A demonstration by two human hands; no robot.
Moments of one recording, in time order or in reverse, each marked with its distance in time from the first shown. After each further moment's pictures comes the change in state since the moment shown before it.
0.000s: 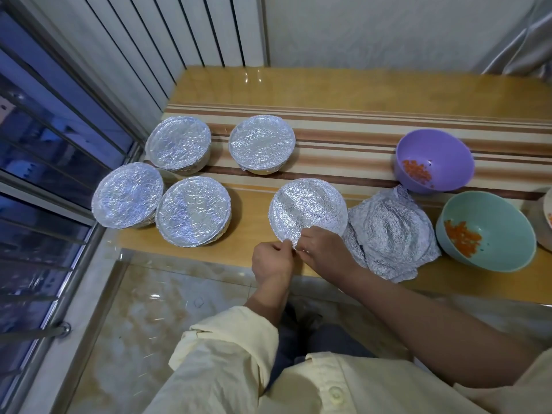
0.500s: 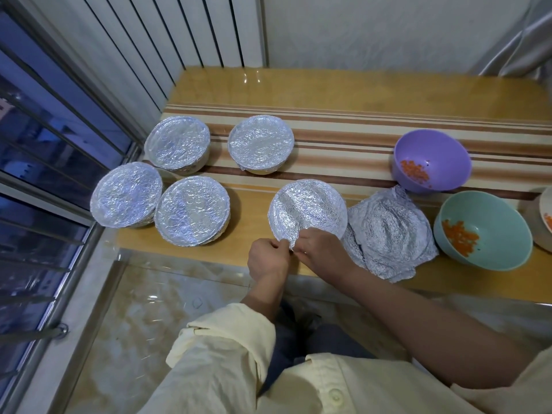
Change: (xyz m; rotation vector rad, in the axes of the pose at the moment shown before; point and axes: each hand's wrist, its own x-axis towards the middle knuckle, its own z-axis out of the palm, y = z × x) left_hand 0.007 -0.002 -0.003 0.107 -0.001 0.042; right_hand 0.000 0.000 0.006 0.030 -0.005 0.030
